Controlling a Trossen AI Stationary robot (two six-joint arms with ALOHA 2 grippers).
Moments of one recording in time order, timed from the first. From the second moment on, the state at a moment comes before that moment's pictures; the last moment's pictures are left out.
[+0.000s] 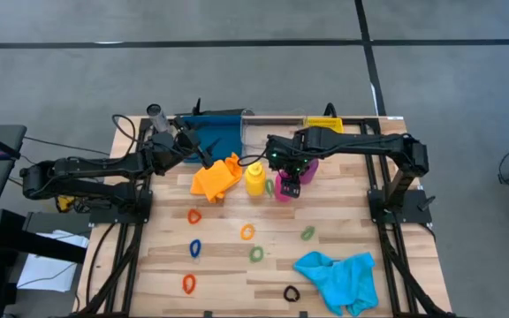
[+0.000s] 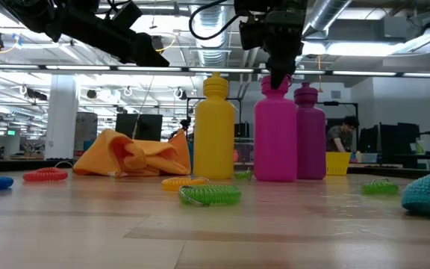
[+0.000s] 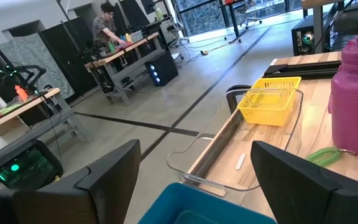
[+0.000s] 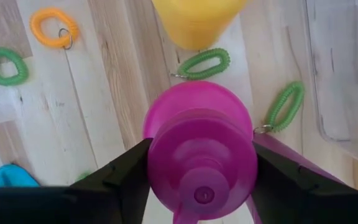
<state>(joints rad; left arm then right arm) 0.32 1.00 0.52 0.38 -0.44 0.32 -0.14 1.76 1.60 -1.18 -0.02 0.05</state>
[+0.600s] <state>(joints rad) 0.32 1.00 0.52 0.38 -0.44 0.32 -0.15 1.76 1.70 -1.29 -0.02 -0.01</state>
